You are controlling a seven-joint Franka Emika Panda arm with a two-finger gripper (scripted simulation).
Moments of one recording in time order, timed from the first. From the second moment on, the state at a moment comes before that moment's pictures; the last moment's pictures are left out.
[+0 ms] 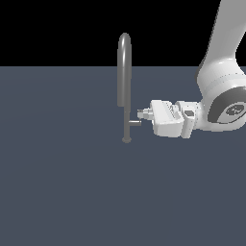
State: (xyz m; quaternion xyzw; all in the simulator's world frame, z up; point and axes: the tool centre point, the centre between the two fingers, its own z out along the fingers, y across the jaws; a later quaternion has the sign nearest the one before) arm -0.023 -0.057 0.147 -0.47 0.53 0.46 0.54
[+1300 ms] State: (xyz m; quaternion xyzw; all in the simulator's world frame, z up) arm -0.033 -0.056 0.086 -0.48 0.52 0.46 0.54
